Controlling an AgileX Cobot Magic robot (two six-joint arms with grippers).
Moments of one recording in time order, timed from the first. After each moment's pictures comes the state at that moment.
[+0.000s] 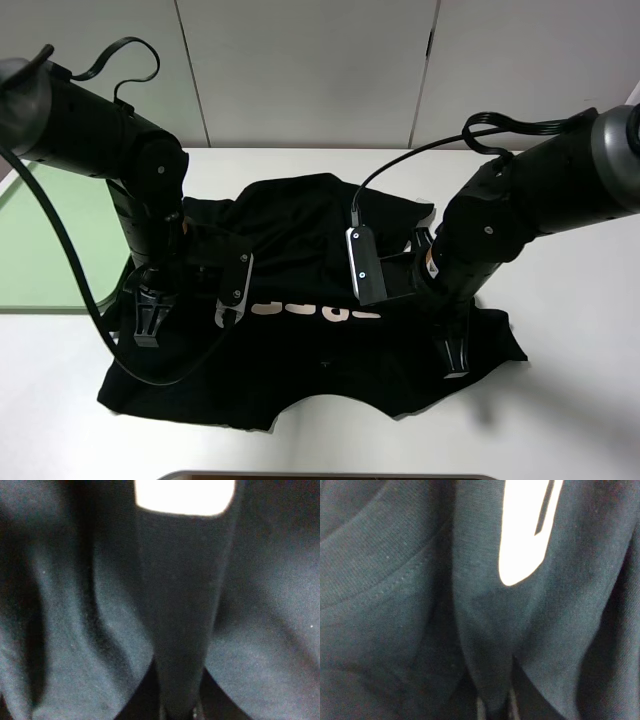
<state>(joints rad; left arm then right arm) -0.57 1.89 -0.97 0.13 0.66 0.91 0.65 1.81 -0.78 -0.18 0.45 -0.78</state>
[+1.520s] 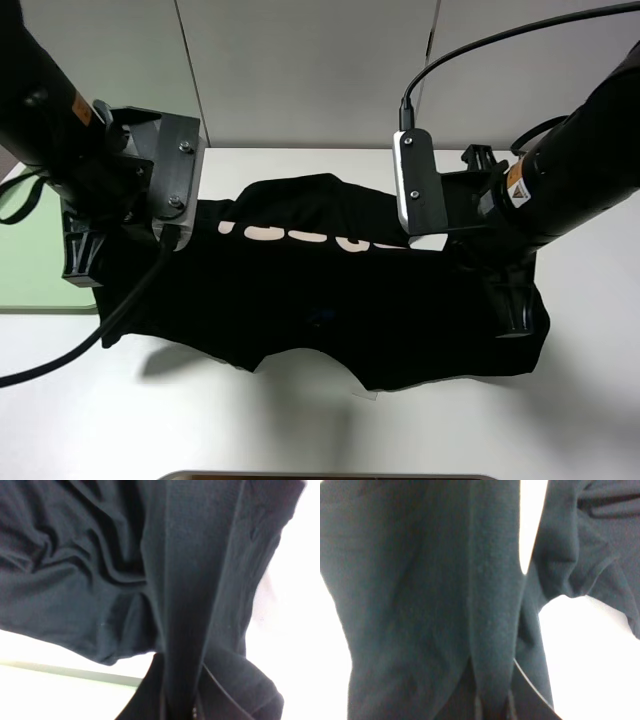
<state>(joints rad) -0.57 1.42 -0.97 0.11 0.77 0.90 0.65 1.39 -0.79 -0.17 0.70 -0.78</state>
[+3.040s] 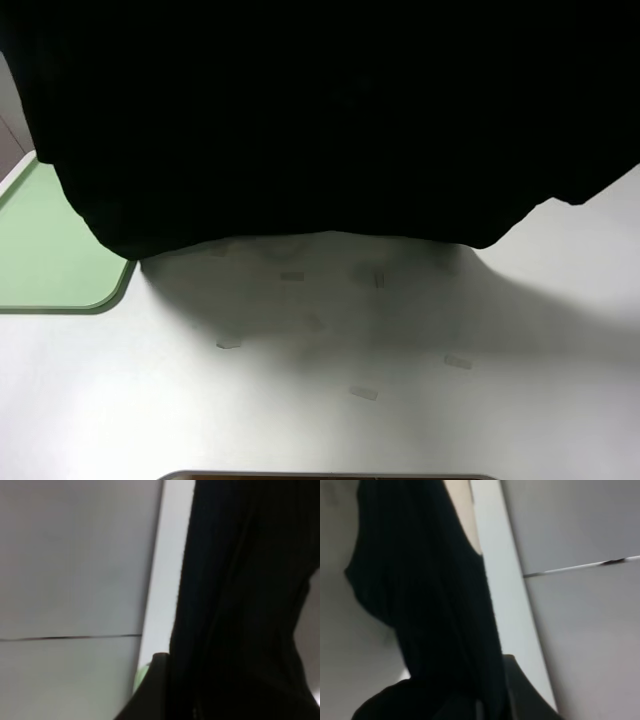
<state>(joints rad) -0.57 1.22 -1.51 0.13 0.97 0.90 0.65 1.21 -1.49 -0.23 1.20 -0.67</state>
